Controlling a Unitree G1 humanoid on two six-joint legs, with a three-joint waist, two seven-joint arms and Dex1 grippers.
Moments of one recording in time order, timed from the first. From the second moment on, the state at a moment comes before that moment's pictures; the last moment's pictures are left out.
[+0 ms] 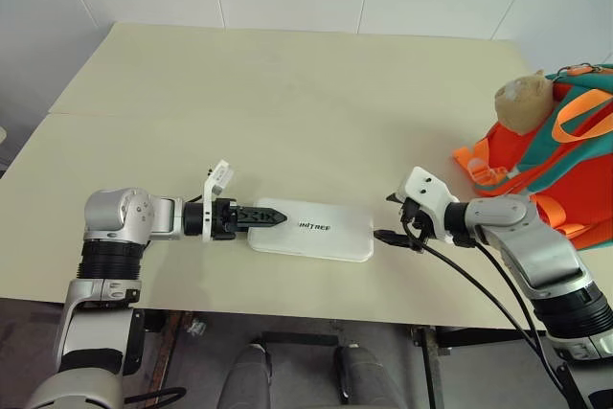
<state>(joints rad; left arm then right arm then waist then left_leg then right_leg) -0.71 0.56 0.05 0.28 -0.66 1.45 -0.89 -0.48 -0.76 0.20 -0.19 0.19 0.69 0.88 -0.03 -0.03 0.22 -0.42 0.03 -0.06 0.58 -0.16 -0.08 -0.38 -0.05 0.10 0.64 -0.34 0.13</state>
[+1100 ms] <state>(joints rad) -0.72 0.71 -0.12 0.25 -0.73 1.31 -1.06 -0.01 -0.91 -0.47 -0.49 0.54 0.99 0.89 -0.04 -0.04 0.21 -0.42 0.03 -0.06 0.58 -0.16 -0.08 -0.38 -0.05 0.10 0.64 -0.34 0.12</state>
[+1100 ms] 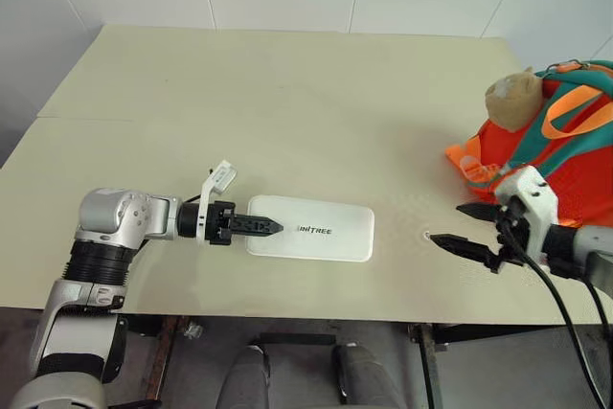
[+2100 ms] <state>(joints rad) -0.79 0.62 0.24 0.35 -0.73 1.30 -0.88 -0.38 -0.65 -0.51 -0.13 0.49 0.76 0.49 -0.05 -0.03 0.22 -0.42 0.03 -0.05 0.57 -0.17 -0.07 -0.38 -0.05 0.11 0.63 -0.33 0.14</state>
